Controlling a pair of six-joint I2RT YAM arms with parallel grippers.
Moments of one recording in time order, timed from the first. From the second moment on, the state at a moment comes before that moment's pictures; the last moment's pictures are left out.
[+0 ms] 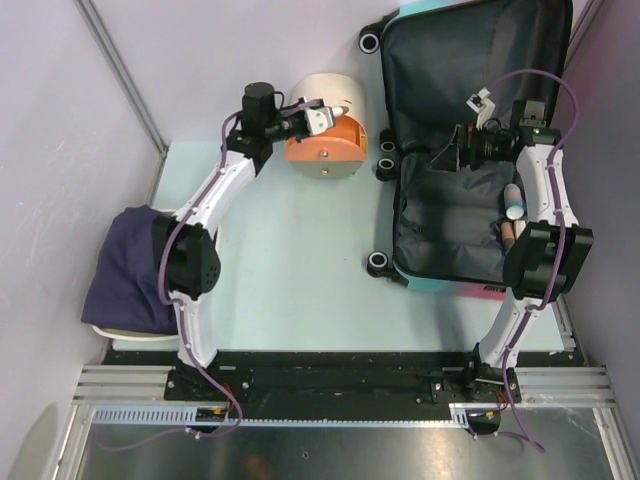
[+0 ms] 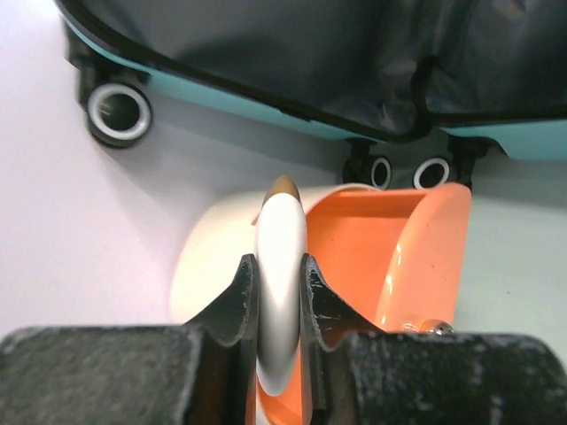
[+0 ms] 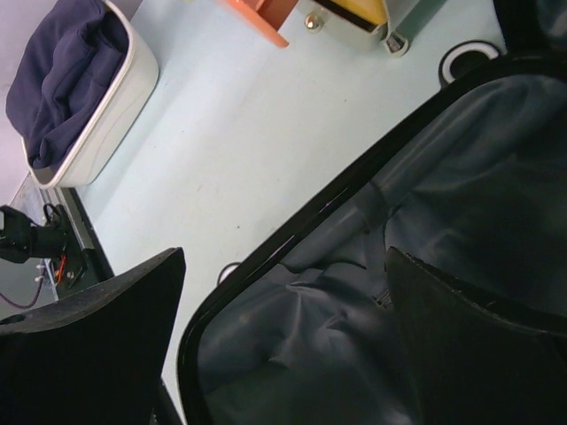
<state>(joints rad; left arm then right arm) -0.34 1.99 1.93 -0.10 0.71 0.92 -0.16 1.94 1.94 -0.87 -1.05 -0.27</state>
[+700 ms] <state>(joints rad) -0.33 2.11 2.07 -0.11 0.68 0.86 -0.22 1.92 1.90 -0.89 -0.96 -0.29</state>
